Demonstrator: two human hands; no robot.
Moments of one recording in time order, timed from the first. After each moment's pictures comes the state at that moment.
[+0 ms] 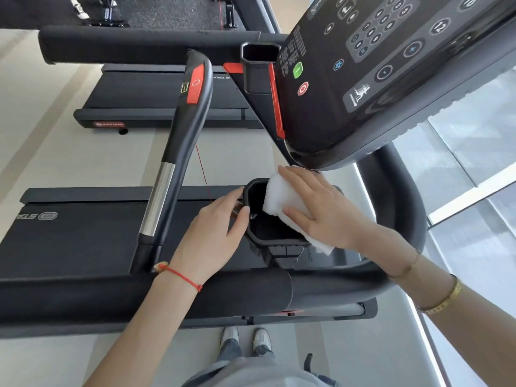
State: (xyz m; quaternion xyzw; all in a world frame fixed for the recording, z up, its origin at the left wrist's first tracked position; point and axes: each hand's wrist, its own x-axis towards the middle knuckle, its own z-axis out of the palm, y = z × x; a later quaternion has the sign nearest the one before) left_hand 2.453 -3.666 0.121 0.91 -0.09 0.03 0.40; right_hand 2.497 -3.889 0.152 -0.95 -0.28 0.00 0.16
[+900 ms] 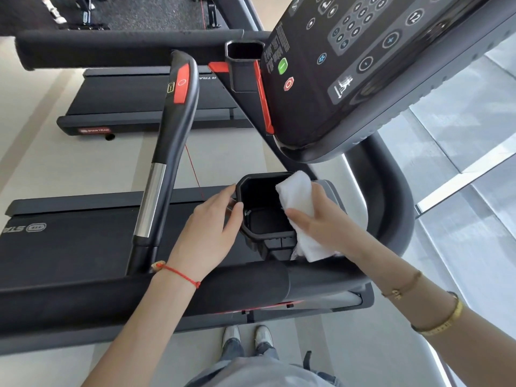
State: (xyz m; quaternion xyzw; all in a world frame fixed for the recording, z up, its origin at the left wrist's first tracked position) left_hand 2.452 -3.668 0.123 0.92 -0.08 0.03 0.38; right_hand 2.469 -3.887 0.140 -0.91 0.02 0.14 0.38
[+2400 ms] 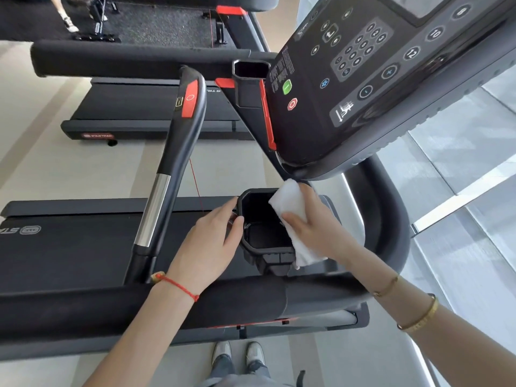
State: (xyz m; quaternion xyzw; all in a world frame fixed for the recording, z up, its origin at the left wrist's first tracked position) left_hand 2.450 -3.670 0.127 0.92 -0.08 0.03 0.38; right_hand 2.485 -3.883 0.142 -0.93 -0.08 0.07 0.35
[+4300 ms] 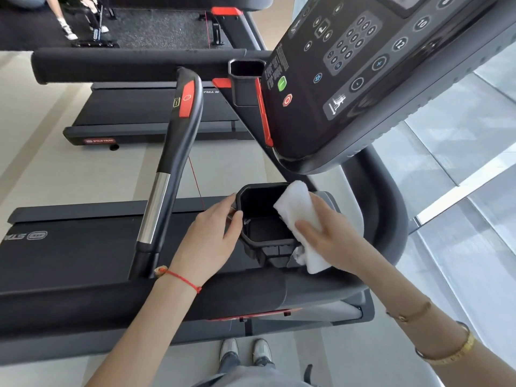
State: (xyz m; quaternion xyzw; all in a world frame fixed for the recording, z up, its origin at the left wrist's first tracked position) left_hand 2.450 -3.670 0.128 0.92 -0.08 0.02 0.37; right_hand 2.450 -3.901 0.148 -0.93 -0.04 0.09 0.35
